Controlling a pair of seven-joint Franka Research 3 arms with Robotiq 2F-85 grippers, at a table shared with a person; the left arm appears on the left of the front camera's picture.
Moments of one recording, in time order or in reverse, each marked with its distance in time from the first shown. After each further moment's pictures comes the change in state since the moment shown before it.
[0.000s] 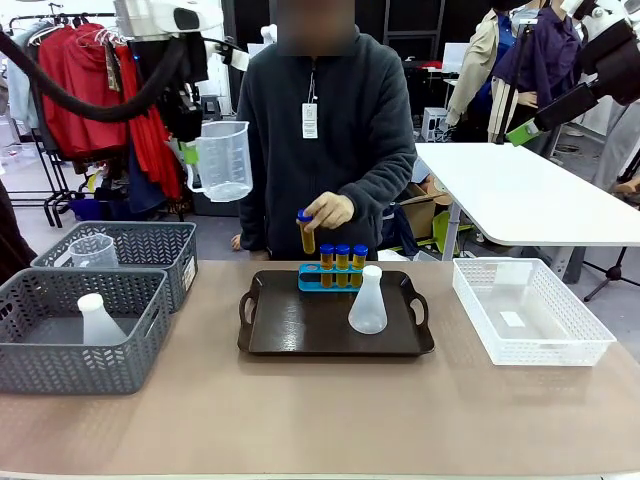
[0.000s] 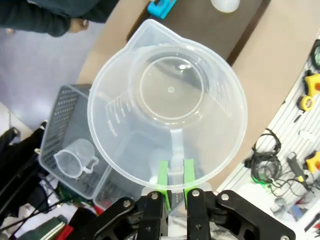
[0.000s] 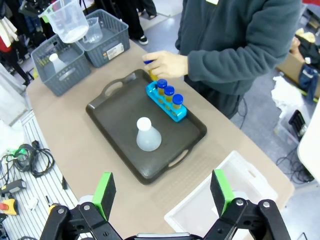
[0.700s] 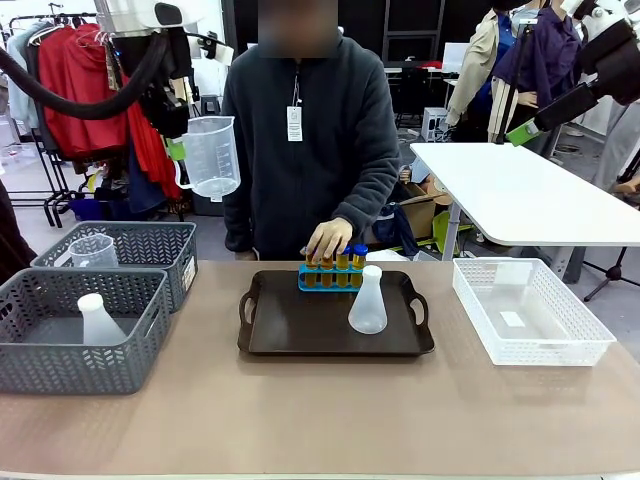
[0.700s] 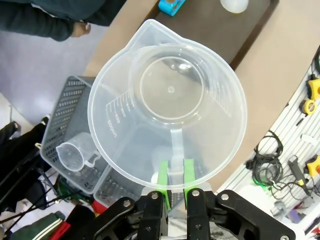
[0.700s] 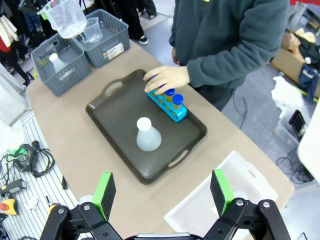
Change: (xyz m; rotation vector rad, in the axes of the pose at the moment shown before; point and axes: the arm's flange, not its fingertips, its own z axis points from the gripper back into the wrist) left arm -0.012 0.007 0.005 0.013 -0.017 0.027; right arm 0.000 0.000 0.000 0.000 0.000 0.000
